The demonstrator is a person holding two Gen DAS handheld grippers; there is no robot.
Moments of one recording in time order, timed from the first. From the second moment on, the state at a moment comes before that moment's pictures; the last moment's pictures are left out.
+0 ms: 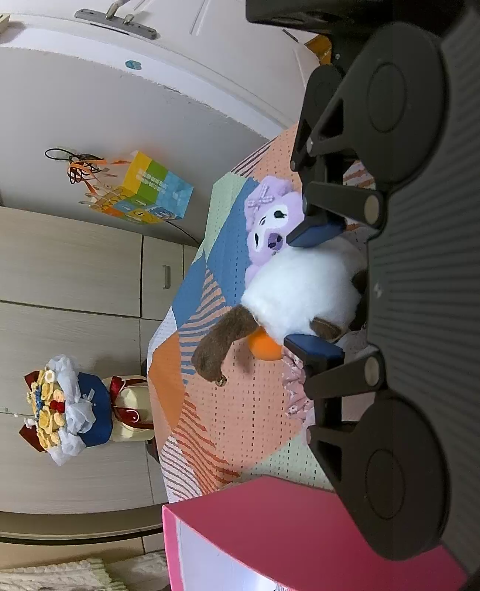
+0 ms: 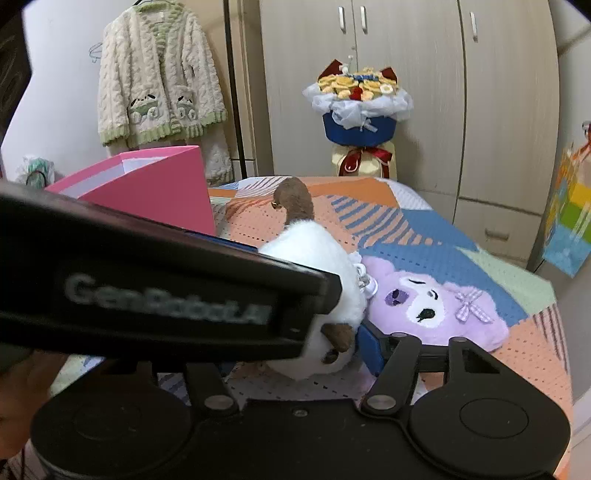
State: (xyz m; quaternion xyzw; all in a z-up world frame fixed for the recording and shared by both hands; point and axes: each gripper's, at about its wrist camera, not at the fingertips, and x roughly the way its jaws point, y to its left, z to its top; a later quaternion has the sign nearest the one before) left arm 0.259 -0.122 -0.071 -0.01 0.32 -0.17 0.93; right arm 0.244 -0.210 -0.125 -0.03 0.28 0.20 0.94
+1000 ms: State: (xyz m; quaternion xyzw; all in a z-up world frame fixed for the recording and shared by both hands) left arm 0.154 -0.112 -0.011 0.02 0.22 -0.27 0.94; right arm 0.139 -0.211 -0.065 -0.04 0.19 0.15 0.97
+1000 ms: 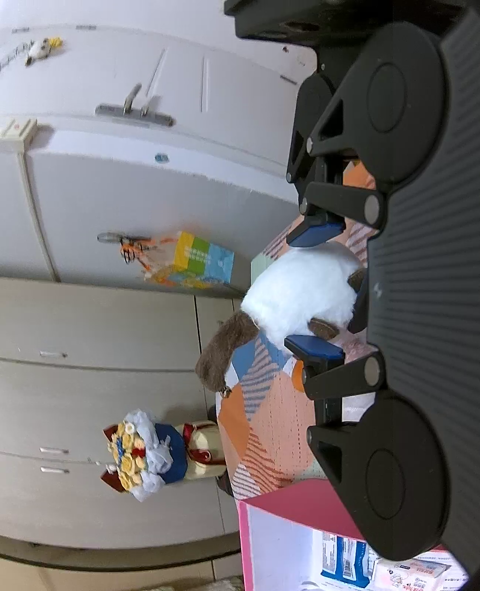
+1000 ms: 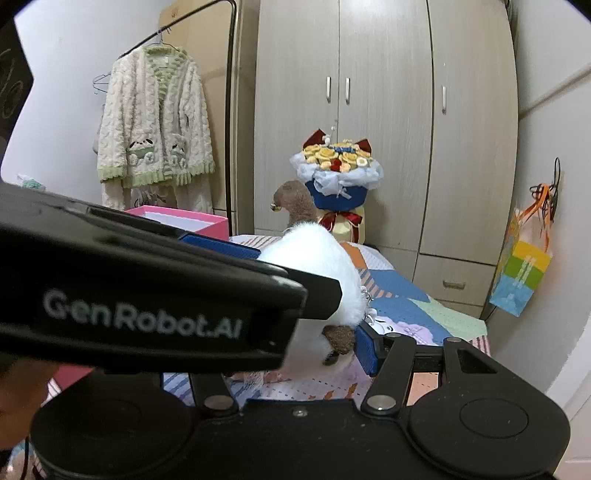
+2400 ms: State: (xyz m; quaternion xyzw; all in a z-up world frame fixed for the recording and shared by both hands) left arm 0.025 0.017 0.051 0.04 0.34 -0.26 0.90; right arm 0.027 -0.112 -0.004 -0.06 0.31 0.32 0.89
